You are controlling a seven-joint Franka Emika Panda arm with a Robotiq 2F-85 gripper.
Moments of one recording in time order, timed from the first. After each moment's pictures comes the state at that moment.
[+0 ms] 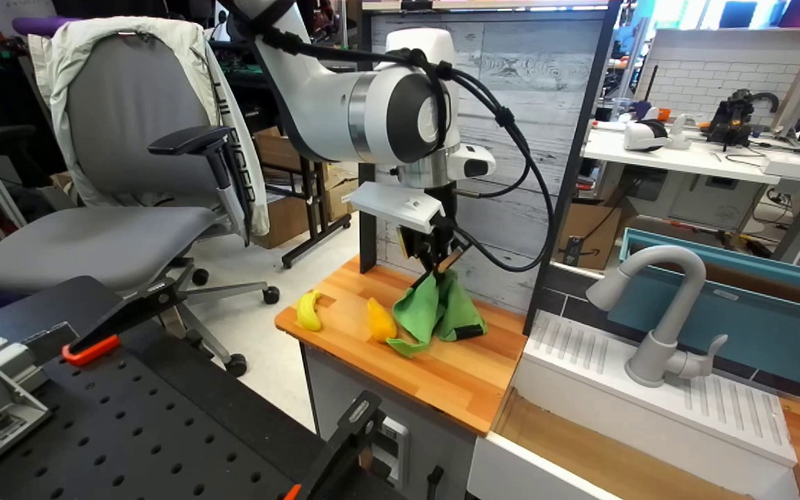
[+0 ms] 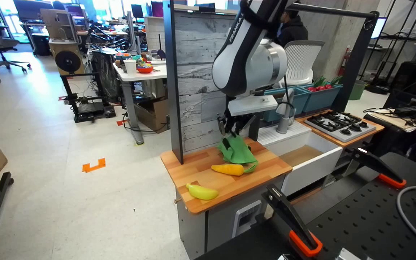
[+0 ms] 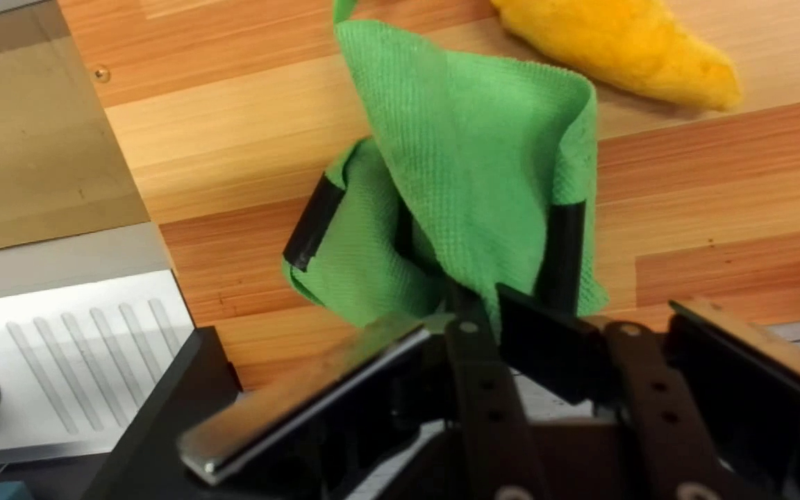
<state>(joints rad) 0.14 1.02 -0.13 -1.62 -0.01 2.70 0.22</state>
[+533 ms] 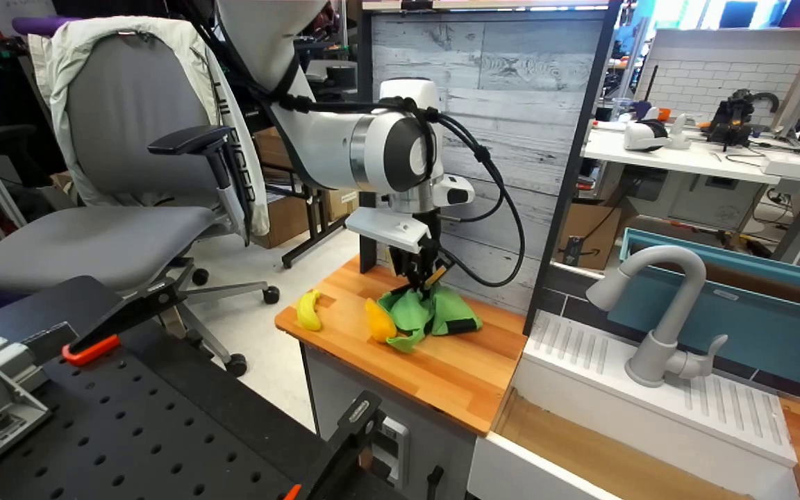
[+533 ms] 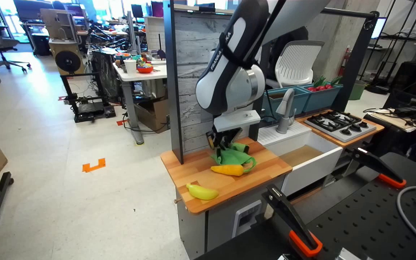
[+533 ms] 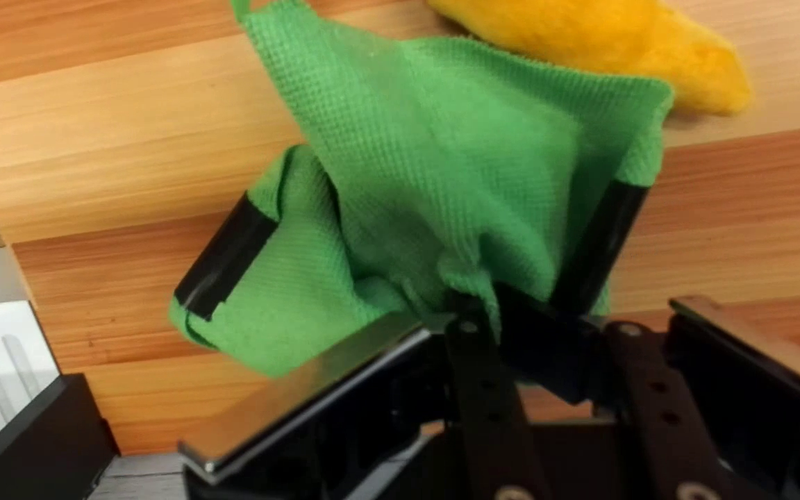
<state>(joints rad) 0.17 1.22 -0.13 -1.35 -0.01 2.58 0.23</state>
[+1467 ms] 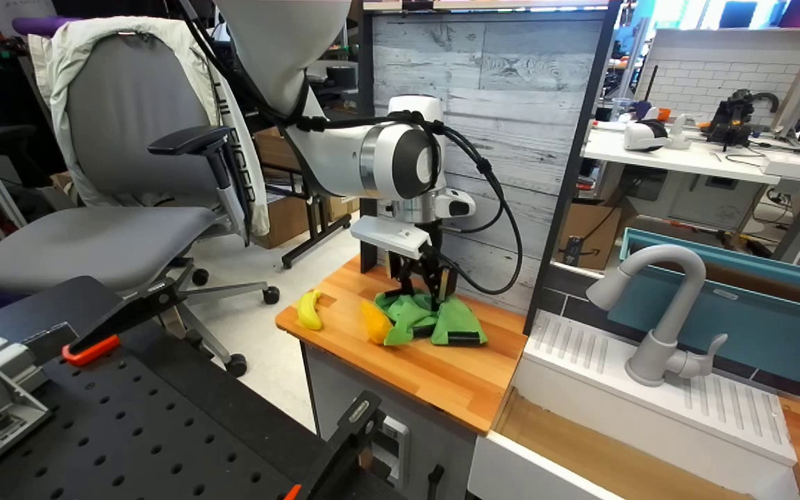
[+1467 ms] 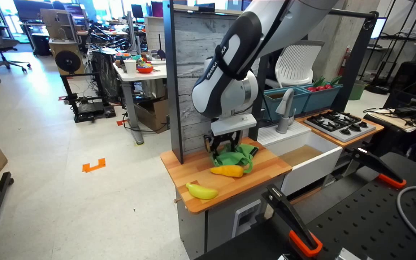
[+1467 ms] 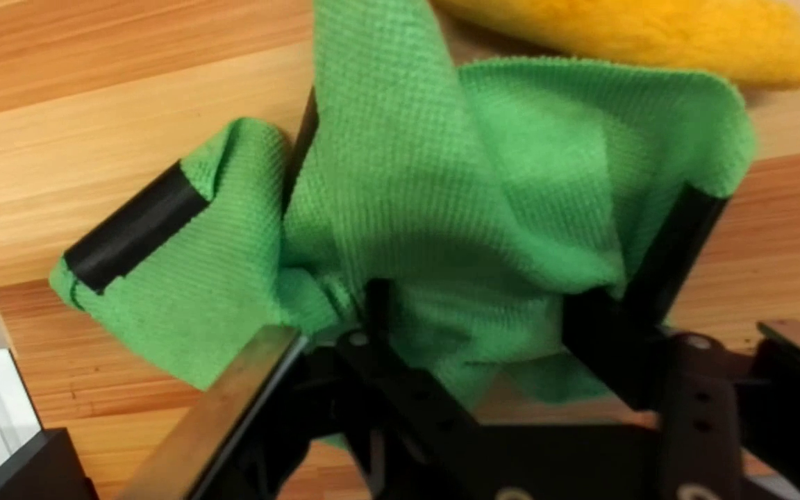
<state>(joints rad) 0.16 1.33 -0.13 -1.17 -0.01 2.43 0.26</state>
